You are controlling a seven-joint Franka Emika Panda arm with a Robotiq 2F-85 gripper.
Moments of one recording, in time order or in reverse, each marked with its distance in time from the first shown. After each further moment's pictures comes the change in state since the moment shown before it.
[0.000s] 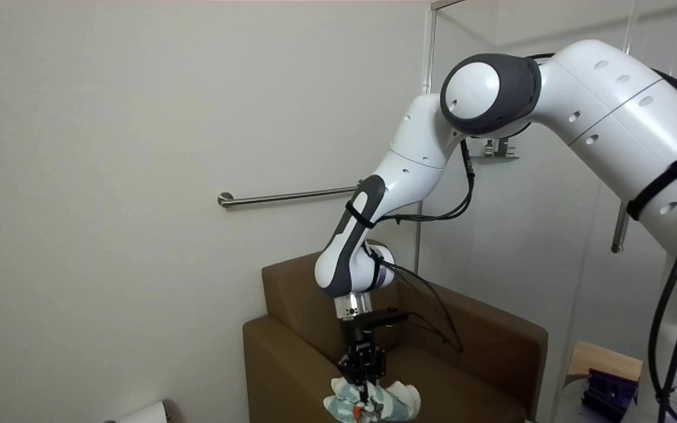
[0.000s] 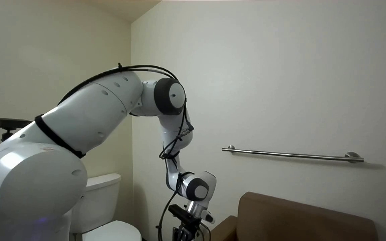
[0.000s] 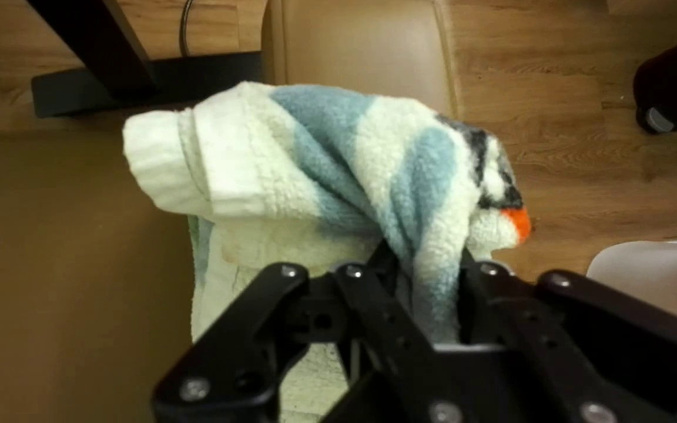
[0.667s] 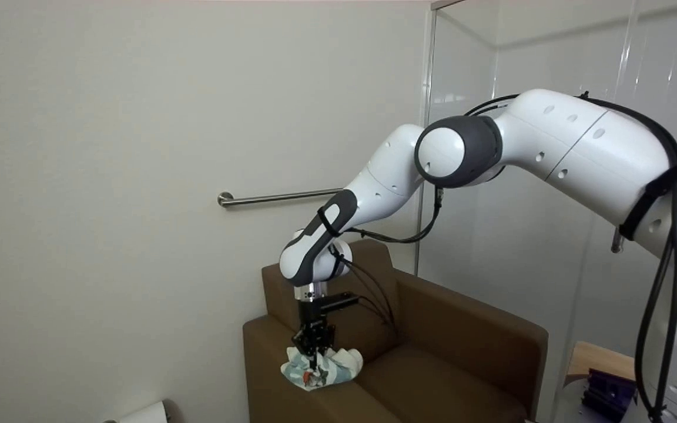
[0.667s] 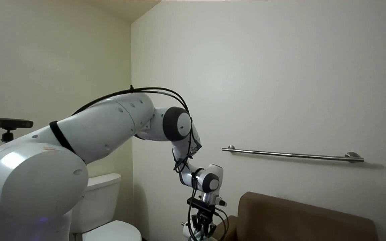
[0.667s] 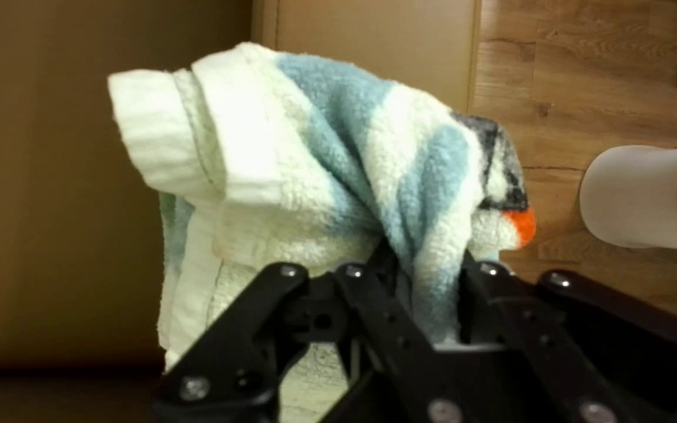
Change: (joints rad) arm 0.016 0.265 -0.003 0.544 -0.126 -0.077 0.000
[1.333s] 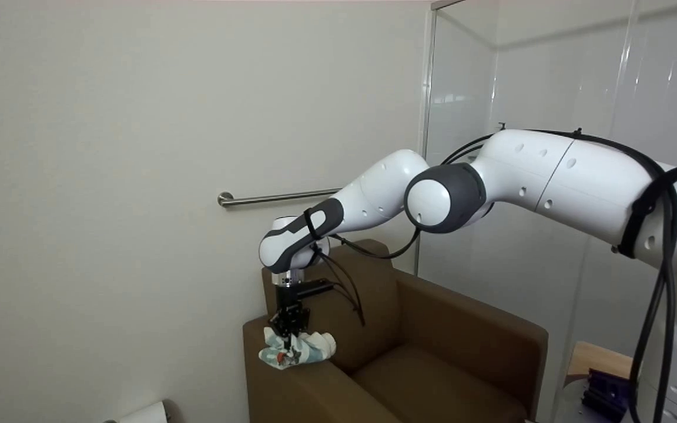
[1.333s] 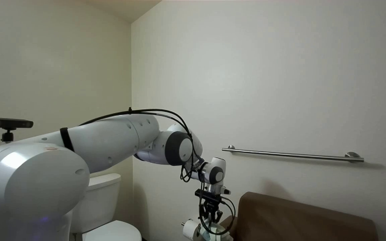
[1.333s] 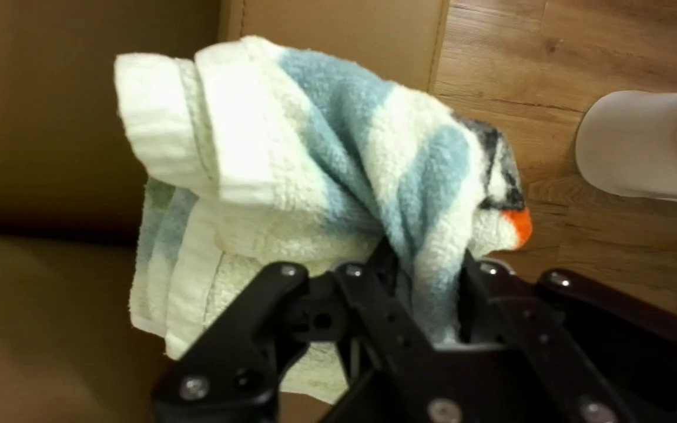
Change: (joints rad) arm 0.020 0.227 0.000 0.496 -0.043 -0.180 -0.004
